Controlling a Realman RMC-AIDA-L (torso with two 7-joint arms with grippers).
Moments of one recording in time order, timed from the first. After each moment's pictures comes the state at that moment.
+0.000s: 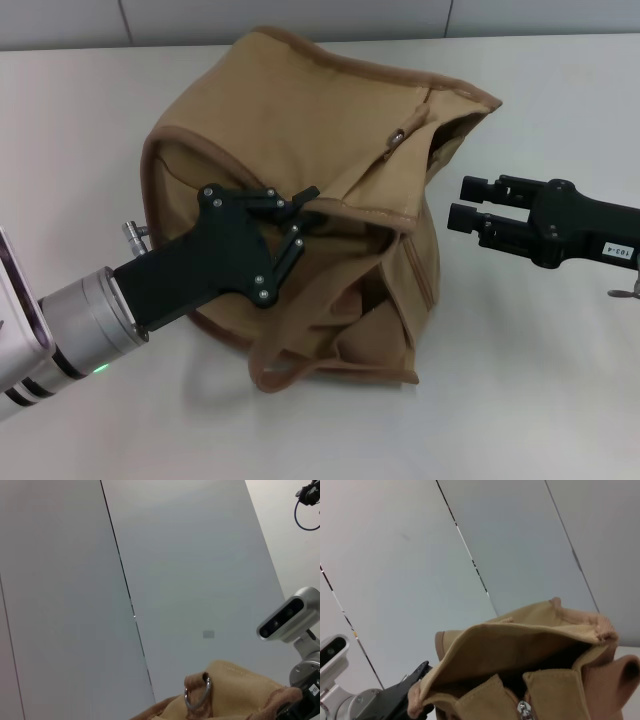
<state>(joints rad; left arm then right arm) -0.53 -2.08 0.83 0.00 1.47 1.66 -0.24 0.49 2.03 -0.61 -0.42 -1.88 -1.65 1.30</state>
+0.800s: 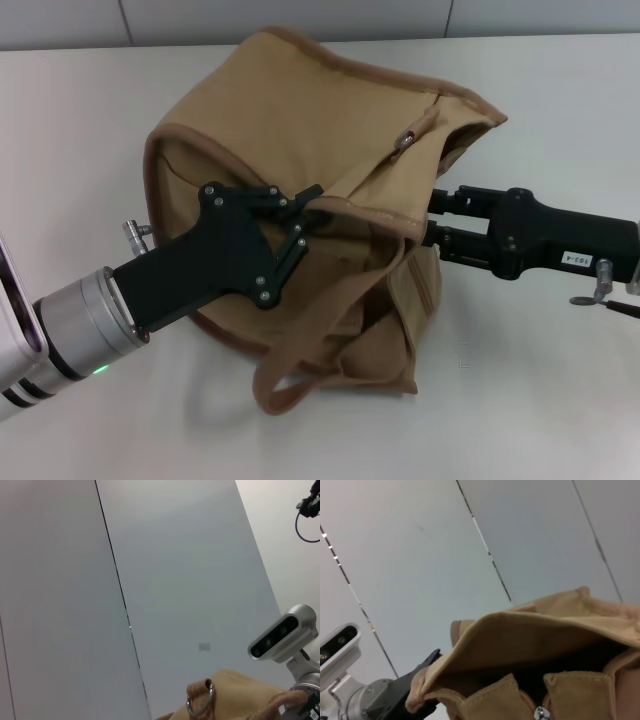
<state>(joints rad) -0.54 -2.08 0.83 -0.01 1.47 1.70 -0.25 0.52 2.07 -0.62 -0.41 -1.91 -1.64 1.28</state>
